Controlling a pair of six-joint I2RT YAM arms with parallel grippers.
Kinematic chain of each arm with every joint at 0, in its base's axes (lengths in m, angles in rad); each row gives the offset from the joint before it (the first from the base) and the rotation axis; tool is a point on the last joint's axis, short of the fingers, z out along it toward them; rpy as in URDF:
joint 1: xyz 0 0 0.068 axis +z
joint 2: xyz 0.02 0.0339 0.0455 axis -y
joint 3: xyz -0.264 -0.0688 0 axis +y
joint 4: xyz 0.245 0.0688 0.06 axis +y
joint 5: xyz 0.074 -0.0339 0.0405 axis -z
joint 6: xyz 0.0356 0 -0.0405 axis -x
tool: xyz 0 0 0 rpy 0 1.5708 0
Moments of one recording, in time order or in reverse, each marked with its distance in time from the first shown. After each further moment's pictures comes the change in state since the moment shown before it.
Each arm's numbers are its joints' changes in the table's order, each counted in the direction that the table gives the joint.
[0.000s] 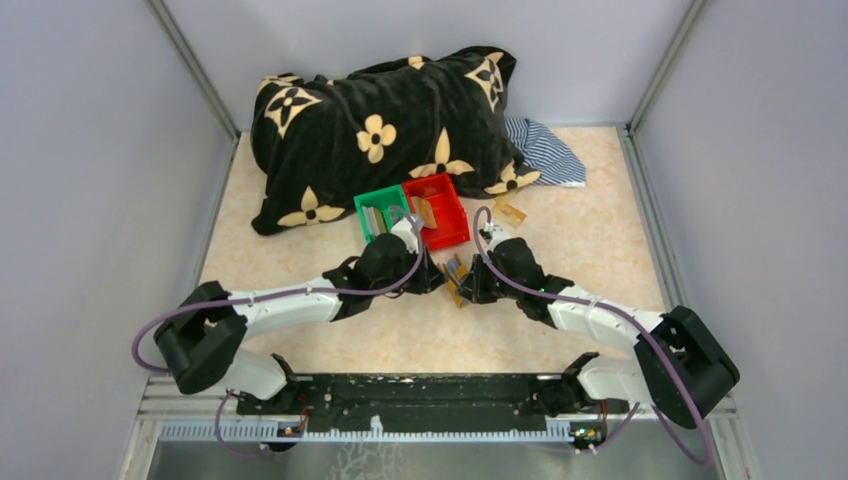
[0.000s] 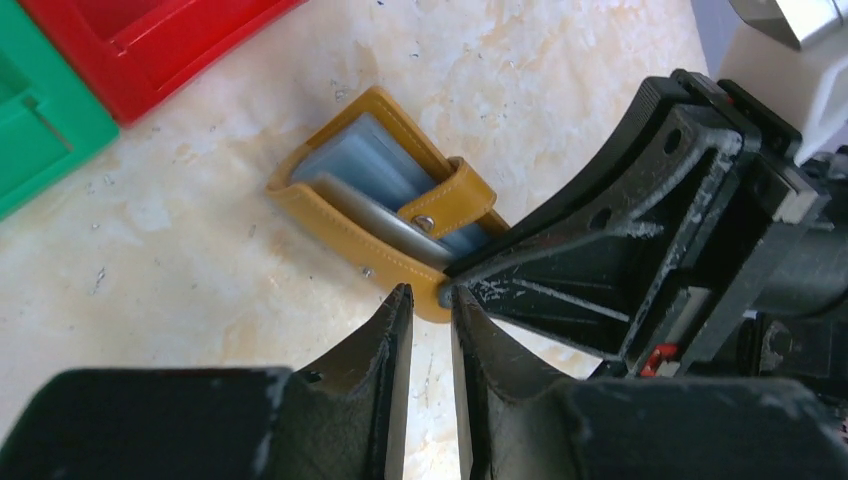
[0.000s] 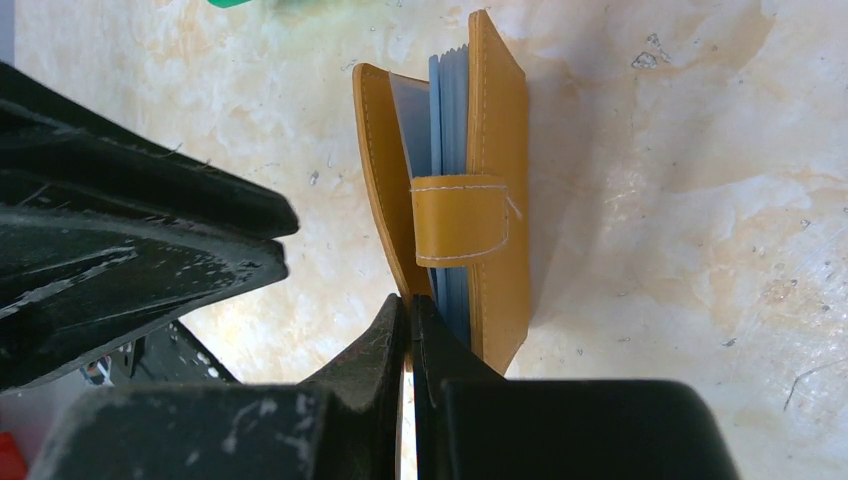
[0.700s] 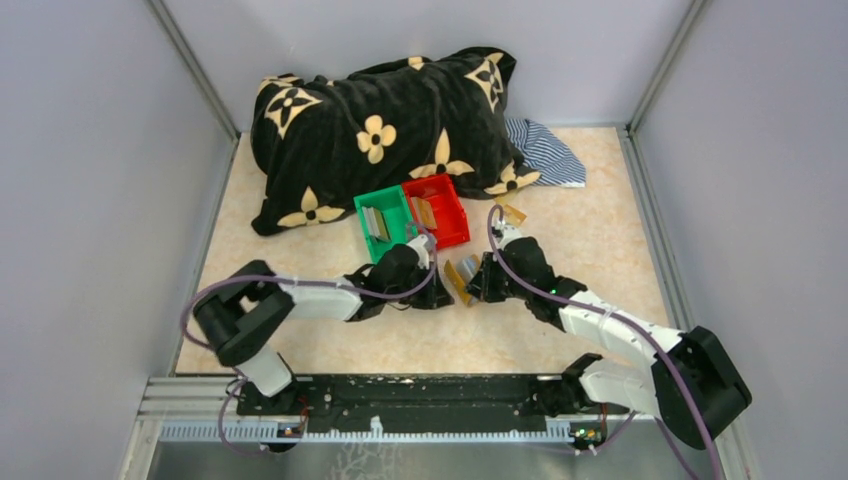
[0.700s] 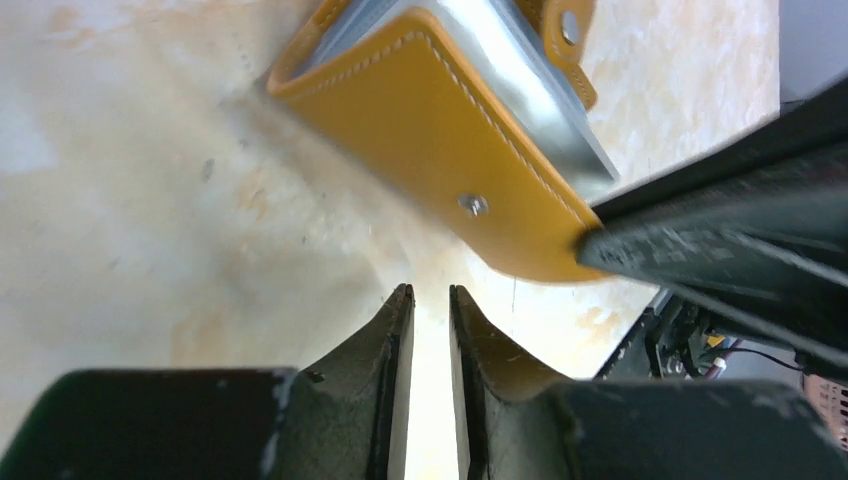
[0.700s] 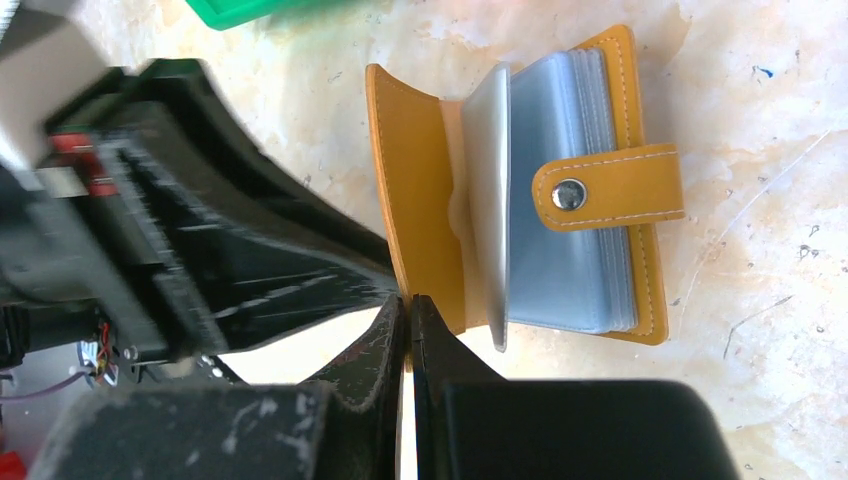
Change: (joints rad) left arm 0.000 -0.285 -0.002 -0.156 0.165 0.059; right arm -0.041 0.106 -0.001 0.102 0.011 0.001
